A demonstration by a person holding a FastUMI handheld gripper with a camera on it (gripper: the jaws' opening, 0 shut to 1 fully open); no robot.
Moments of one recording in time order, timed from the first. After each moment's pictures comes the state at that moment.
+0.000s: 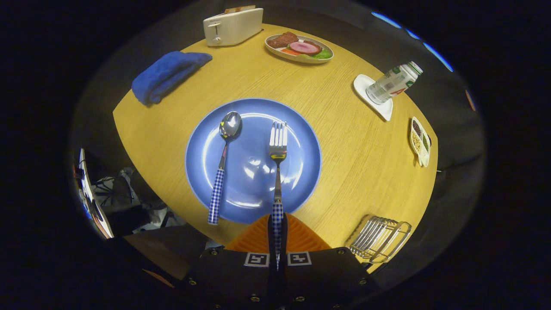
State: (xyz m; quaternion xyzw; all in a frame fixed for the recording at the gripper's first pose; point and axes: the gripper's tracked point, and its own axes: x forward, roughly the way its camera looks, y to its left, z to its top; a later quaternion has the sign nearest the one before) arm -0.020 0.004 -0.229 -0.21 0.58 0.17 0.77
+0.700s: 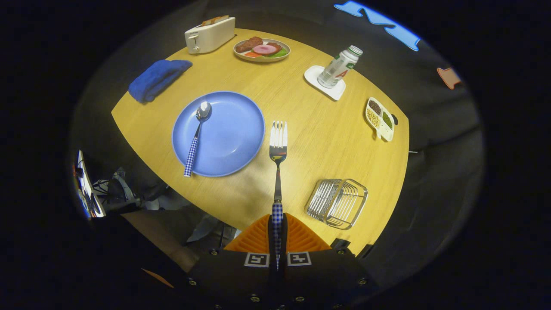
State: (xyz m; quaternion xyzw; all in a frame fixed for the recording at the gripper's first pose) arm -0.065 -0.092 -0.174 -0.20 0.59 0.11 0.77
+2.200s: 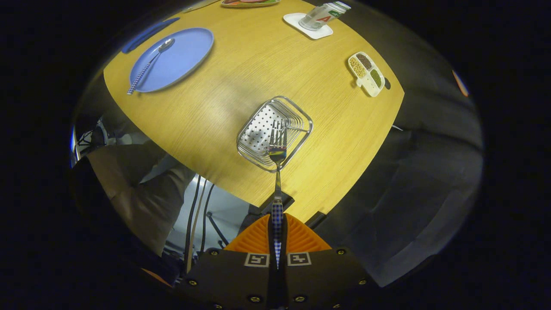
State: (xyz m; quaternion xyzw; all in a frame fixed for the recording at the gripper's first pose) arm -0.081 -0.253 -0.173 -0.34 0.71 0.08 0.61
